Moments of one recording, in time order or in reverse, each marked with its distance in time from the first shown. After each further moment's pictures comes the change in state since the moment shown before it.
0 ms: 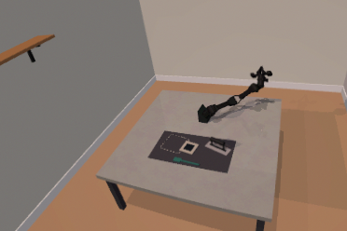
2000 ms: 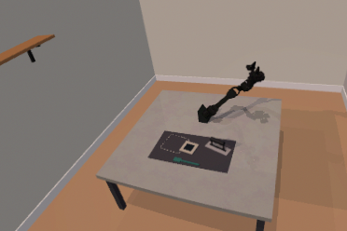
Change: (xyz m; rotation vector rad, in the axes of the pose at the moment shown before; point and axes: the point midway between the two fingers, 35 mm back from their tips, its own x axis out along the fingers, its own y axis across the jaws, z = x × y) arm -0.164 0.090 -0.328 -0.520 0.634 0.871
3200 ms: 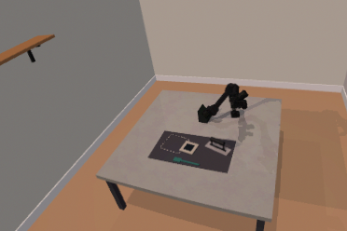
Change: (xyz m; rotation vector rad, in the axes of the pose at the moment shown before) arm -0.164 0.227 -0.216 -0.136 0.534 1.054
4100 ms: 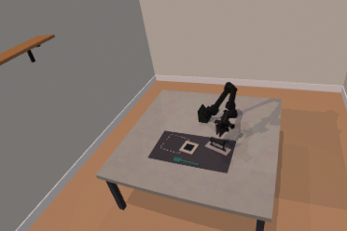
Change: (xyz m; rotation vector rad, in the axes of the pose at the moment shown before) arm -0.053 0.209 -0.133 -0.024 0.393 0.822
